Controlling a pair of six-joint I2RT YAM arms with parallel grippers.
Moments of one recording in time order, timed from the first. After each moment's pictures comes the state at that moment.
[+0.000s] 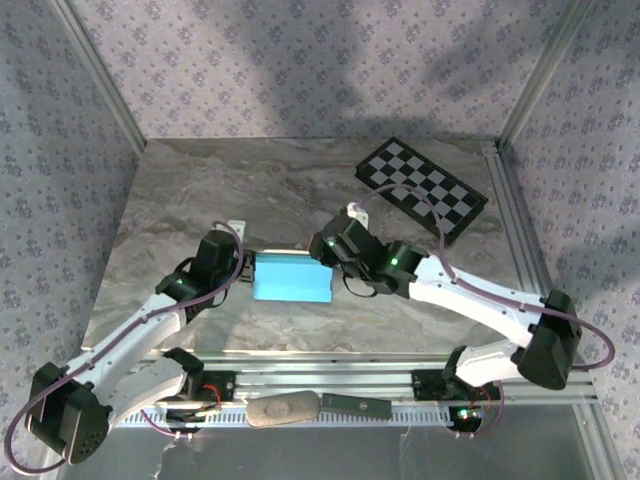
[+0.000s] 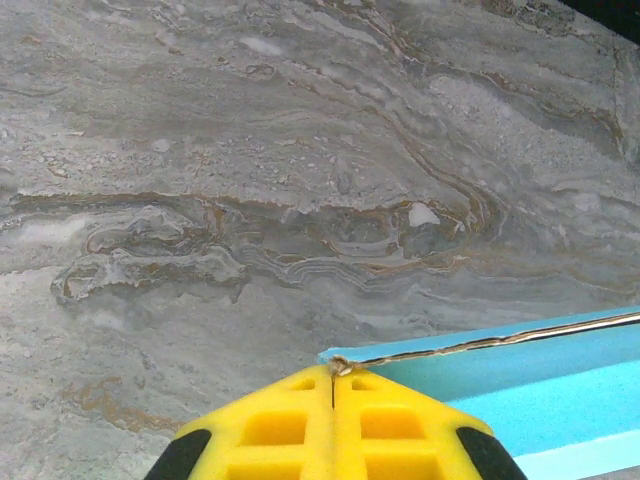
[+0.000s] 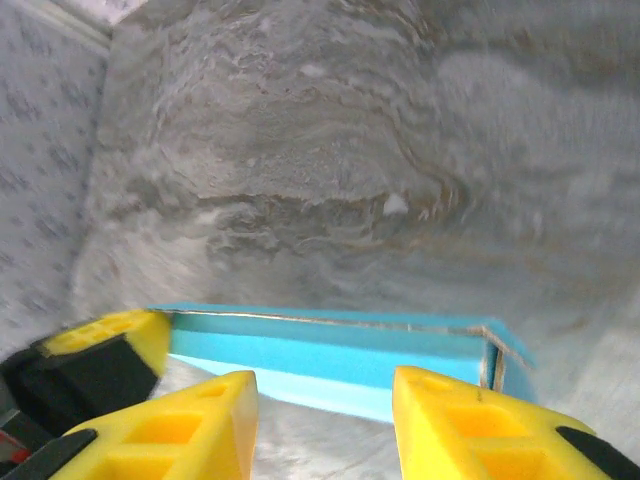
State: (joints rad) left arm -0.56 0.94 0.61 -0.35 -0.15 -0.35; right arm 1.00 1.33 1.13 -0.50 0.28 1.14
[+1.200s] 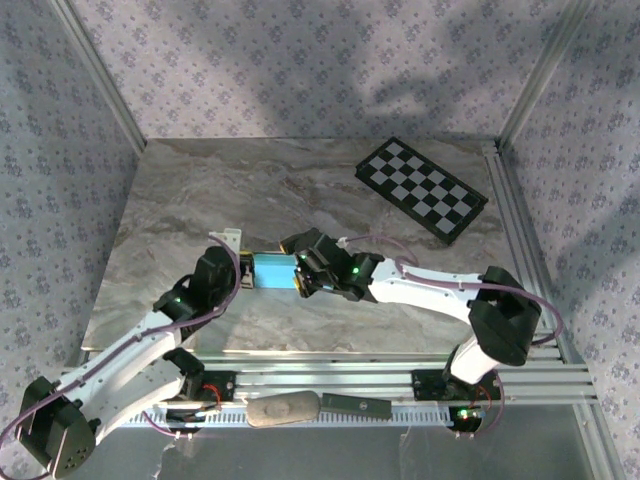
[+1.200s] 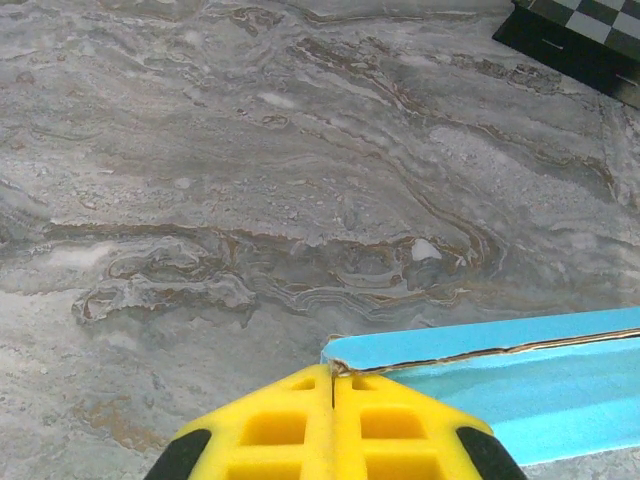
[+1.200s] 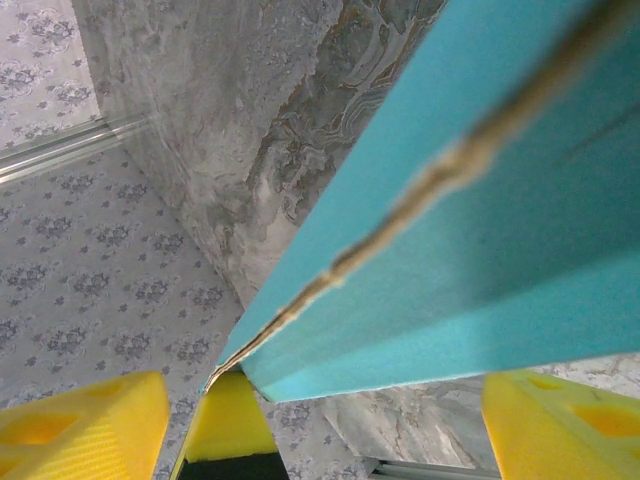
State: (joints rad) left arm -0.64 0.82 0.48 -0.23 -0.28 -0.38; right arm 1.04 1.58 1.07 -0.17 0.13 1.96
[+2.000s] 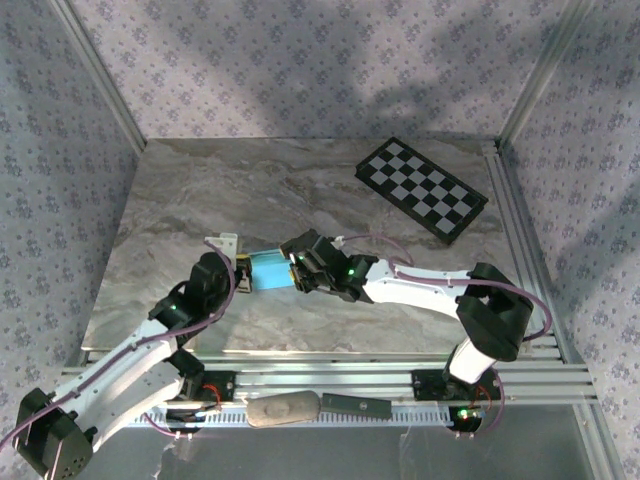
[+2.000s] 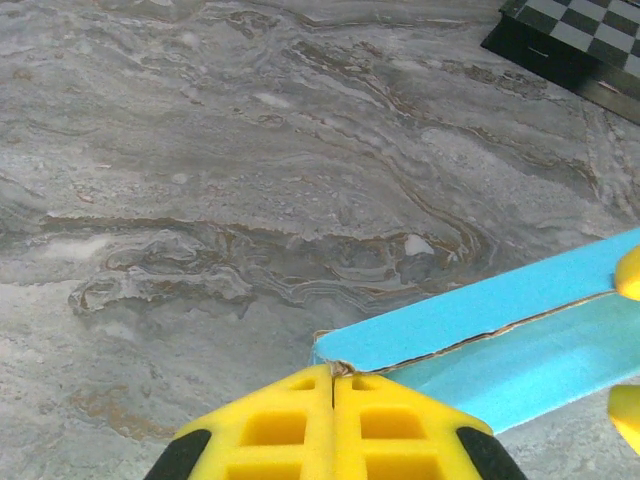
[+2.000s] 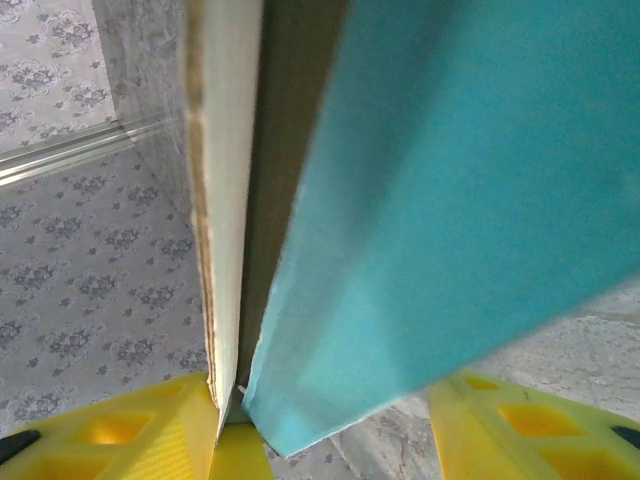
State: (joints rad) left arm -0.64 0.74 0.44 -0.23 -0.26 -0.39; right arm 1.03 1.62 1.05 -0.07 0.16 1.92
